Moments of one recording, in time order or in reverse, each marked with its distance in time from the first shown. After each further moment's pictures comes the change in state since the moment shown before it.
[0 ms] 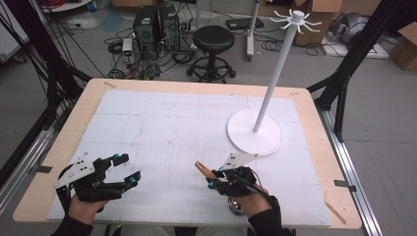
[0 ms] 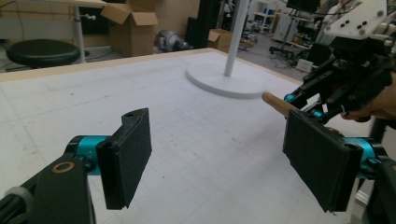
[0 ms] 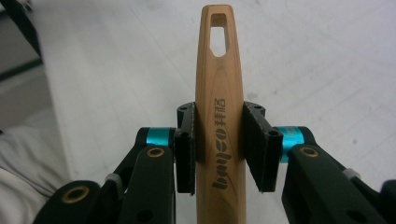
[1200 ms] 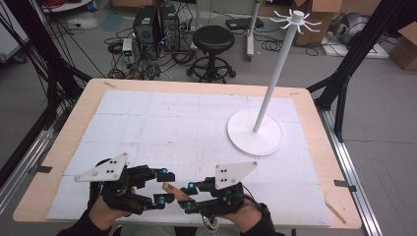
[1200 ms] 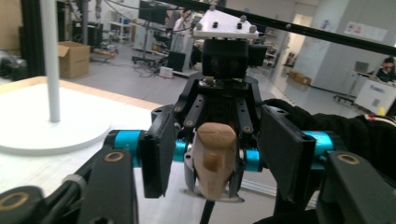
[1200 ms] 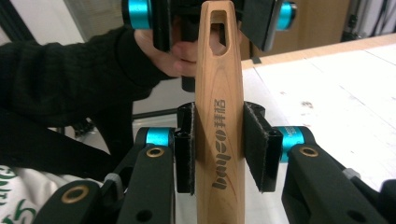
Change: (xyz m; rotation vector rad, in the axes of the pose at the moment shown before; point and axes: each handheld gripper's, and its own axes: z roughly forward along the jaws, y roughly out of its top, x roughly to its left) left arm -0.065 0.044 0.051 -0.029 -0.615 0.001; right arm 0.058 0.033 -0.017 -0.311 0.490 -0.165
